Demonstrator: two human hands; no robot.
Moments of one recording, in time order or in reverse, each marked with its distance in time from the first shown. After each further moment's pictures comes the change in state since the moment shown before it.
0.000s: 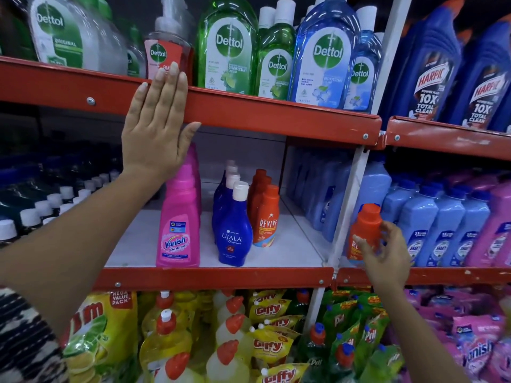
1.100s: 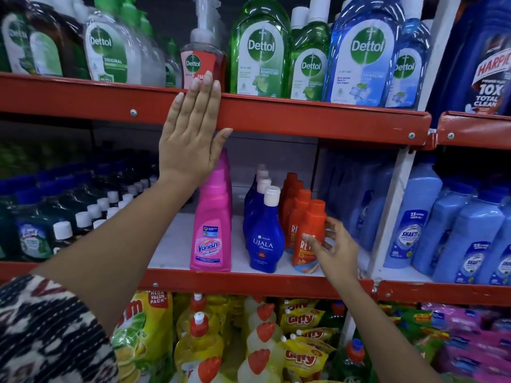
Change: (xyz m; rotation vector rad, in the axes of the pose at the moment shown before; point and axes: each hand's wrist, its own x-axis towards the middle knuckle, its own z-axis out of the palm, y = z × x) left_hand 0.001 -0.003 0.003 0.091 0.053 0.032; right_hand -0.040 -0.070 0.108 0.308 -0.377 -0.054
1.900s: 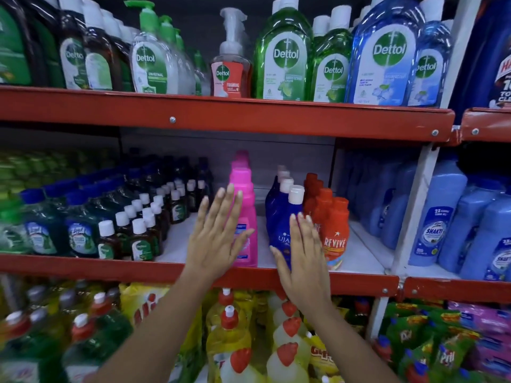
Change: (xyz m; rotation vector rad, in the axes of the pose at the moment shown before) left_hand -0.154 0.022 -0.028 -0.148 -0.312 0.042; right_hand -0.070 -0.053 0.073 -0.450 -0.011 -0.462
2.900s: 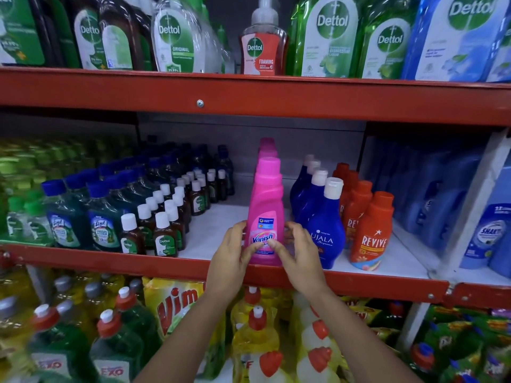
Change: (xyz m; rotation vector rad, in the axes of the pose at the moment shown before) left_hand -0.050 -0.008 0.018 -0.794 -0.260 -0.542; right_hand 0.024 -0.033 0.055 0.622 -0.251 0.347
